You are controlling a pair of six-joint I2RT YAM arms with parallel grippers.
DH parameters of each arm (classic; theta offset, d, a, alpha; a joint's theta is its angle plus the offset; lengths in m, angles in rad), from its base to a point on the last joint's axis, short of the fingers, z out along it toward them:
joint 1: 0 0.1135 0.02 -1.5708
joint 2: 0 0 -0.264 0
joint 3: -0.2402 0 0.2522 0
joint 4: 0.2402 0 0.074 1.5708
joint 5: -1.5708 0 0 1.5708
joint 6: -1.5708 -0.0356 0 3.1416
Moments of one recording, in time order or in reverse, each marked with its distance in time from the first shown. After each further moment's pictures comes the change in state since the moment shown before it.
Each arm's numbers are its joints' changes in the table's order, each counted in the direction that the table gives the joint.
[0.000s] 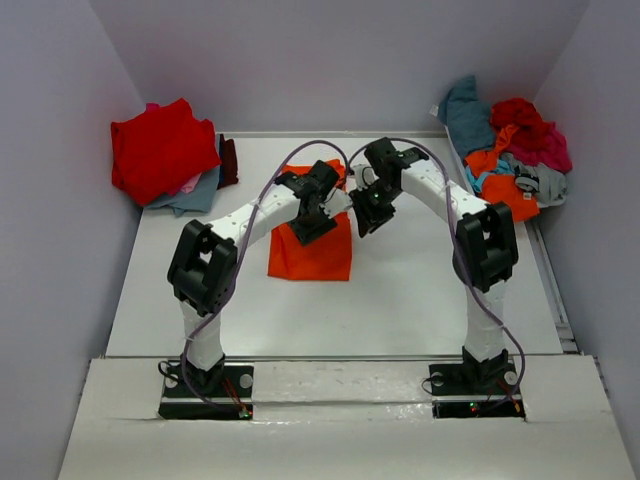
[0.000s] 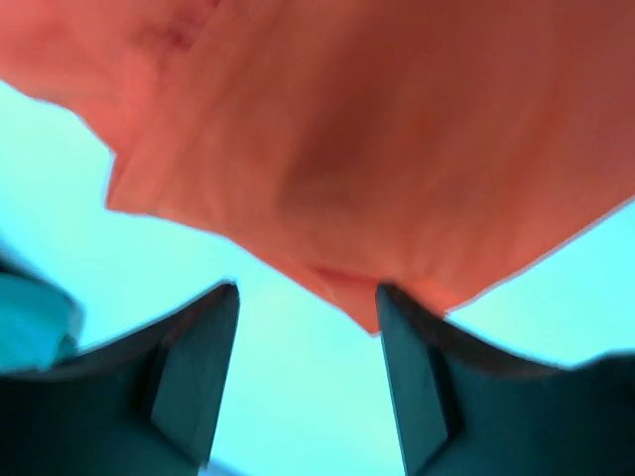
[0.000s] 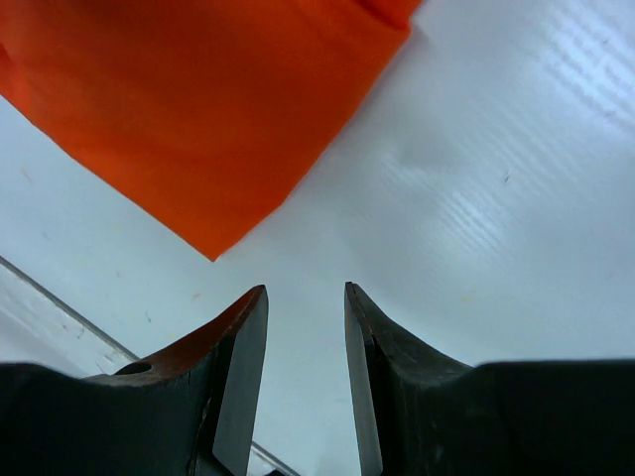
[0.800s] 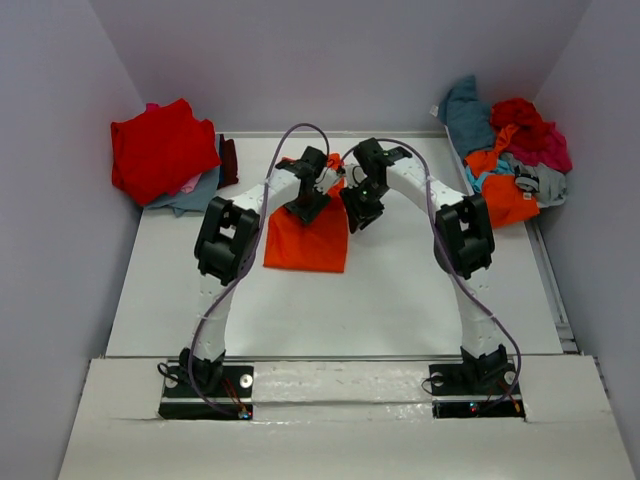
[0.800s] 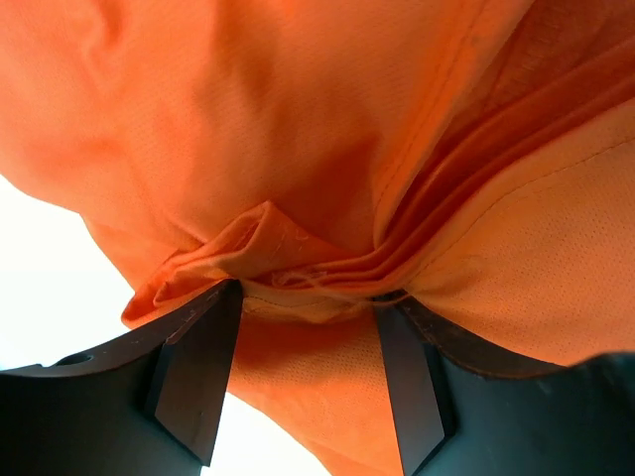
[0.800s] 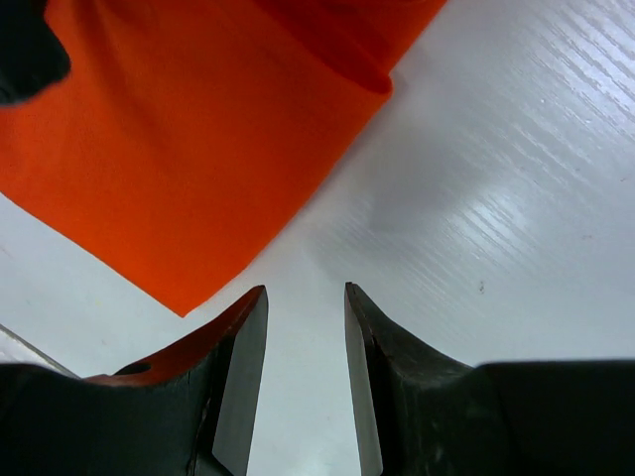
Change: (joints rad) left arm 0.143 0.323 -0.252 -0.151 -0.023 0.128; right arm 0.000 0.214 -0.207 -0.012 -0.019 -0.037
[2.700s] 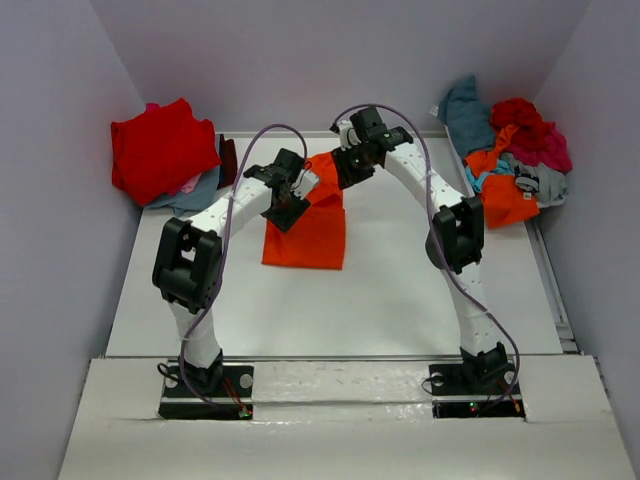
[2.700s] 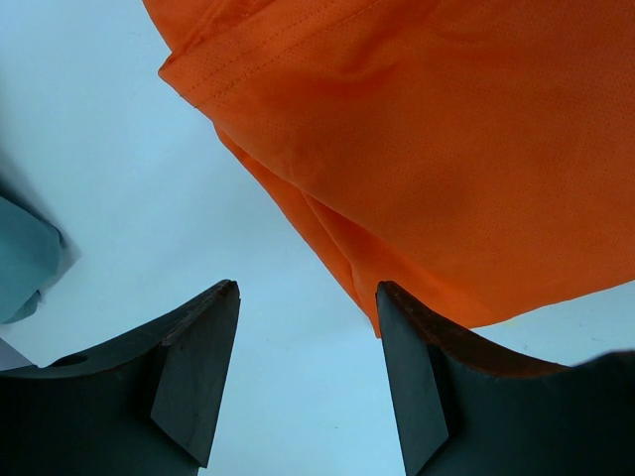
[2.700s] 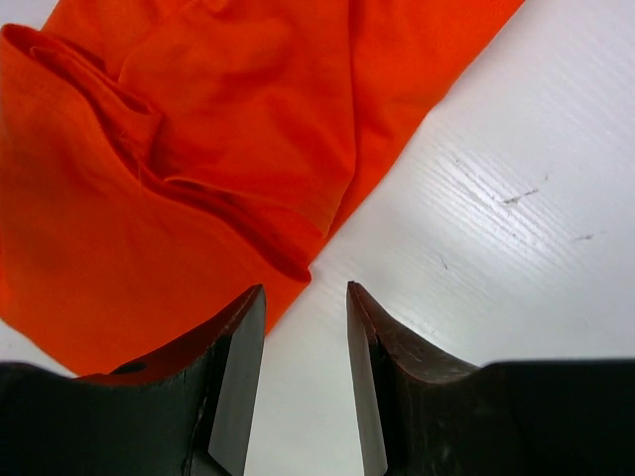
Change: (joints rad) left arm 0.041 -0.361 0.298 0.029 0.048 -0.020; right arm 0.000 0.102 -0.357 -0.103 -0.105 -0.002
